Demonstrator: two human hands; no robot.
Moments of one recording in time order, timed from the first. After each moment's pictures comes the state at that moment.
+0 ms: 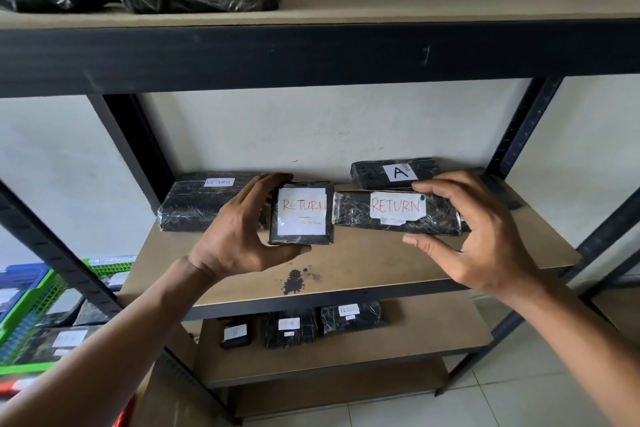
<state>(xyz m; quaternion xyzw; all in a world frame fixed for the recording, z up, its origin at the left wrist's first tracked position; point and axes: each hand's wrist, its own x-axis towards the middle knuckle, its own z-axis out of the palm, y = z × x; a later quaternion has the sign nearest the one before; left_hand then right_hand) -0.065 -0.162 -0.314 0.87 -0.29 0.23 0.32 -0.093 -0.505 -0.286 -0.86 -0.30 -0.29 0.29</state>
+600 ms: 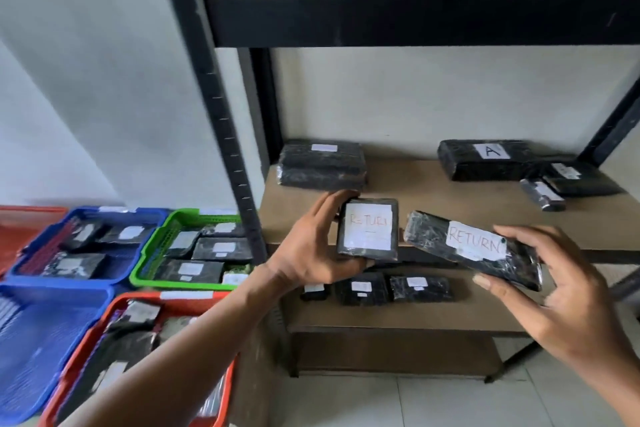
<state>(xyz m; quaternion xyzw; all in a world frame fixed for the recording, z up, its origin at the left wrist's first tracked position) -0.181 -0.062 -0.351 0.87 -0.27 0.17 0.38 -0.240 -0.390 -0.322 -0.87 -0.20 -0.23 0.38</state>
